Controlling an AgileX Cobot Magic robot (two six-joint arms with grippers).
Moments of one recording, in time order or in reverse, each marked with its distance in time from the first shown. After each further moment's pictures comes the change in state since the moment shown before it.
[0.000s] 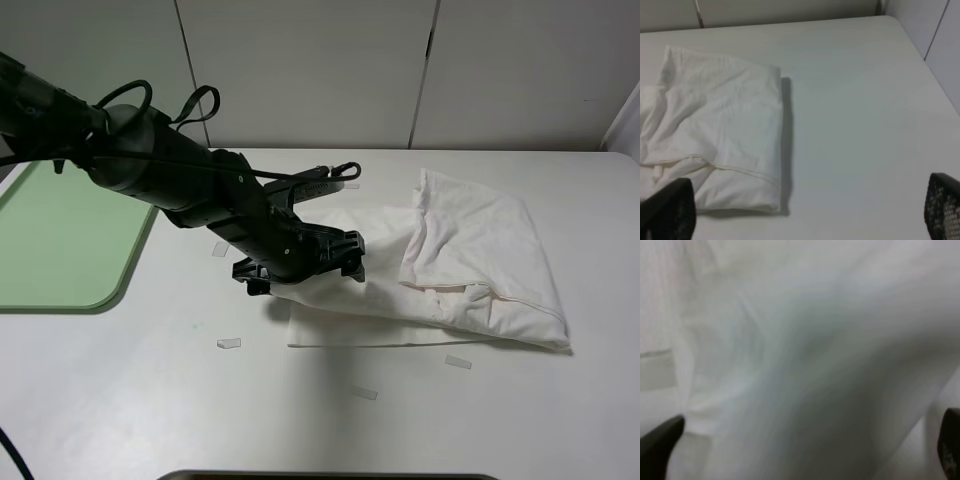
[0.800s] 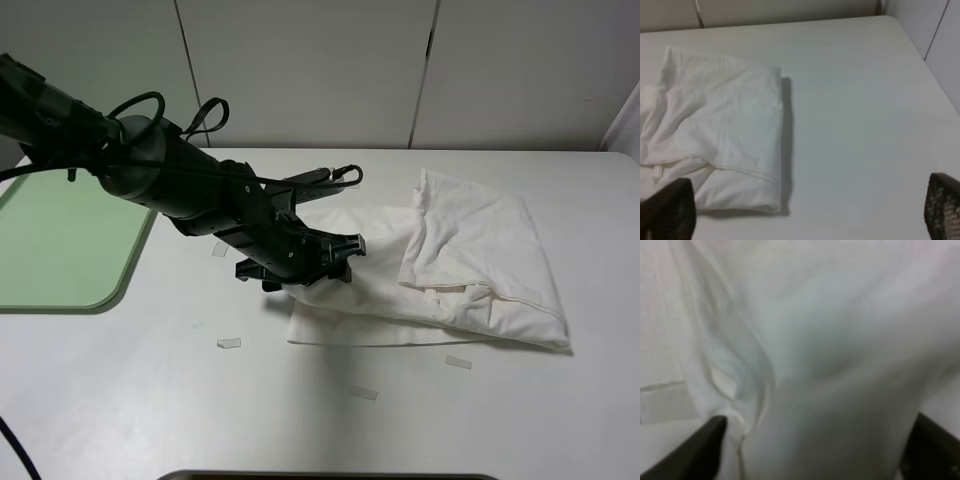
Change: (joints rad) left arm -0.014 0.023 -0.007 0.003 -0.083 0.000; right arm 0.000 0.000 0.000 0.000 0.000 0.000
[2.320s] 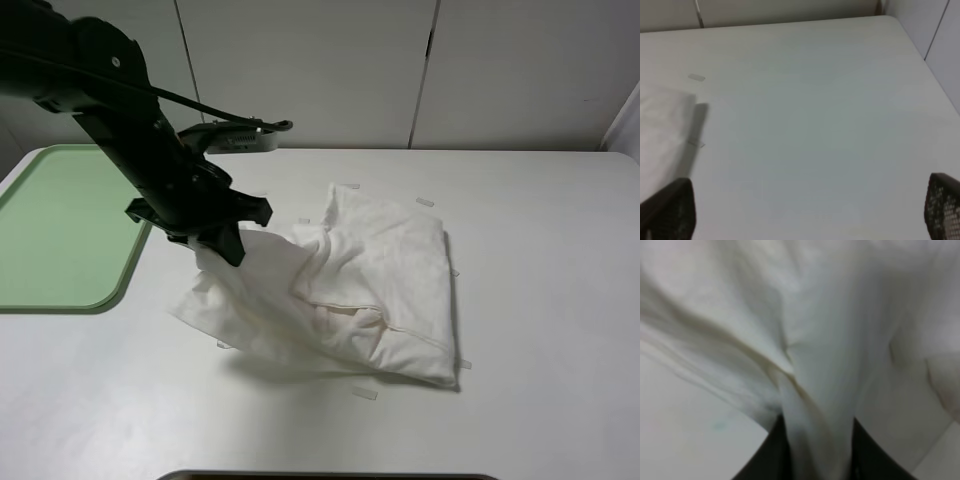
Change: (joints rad) left arm 0.200 -0.266 0.001 0.341 0.535 0.000; right arm 0.000 0.000 0.000 0.000 0.000 0.000
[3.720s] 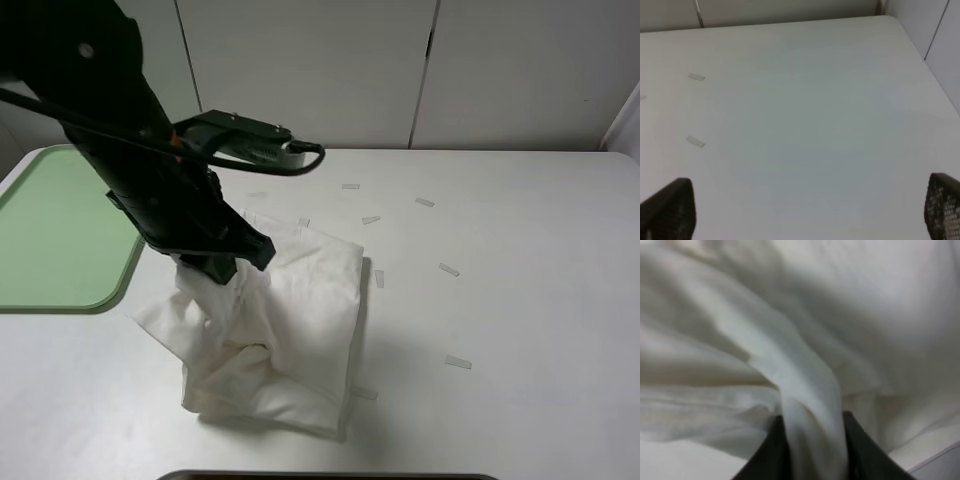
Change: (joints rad) left arm -0.202 -0.245 0.041 0.368 0.215 -0.189; right arm 0.000 0.000 0.000 0.000 0.000 0.000
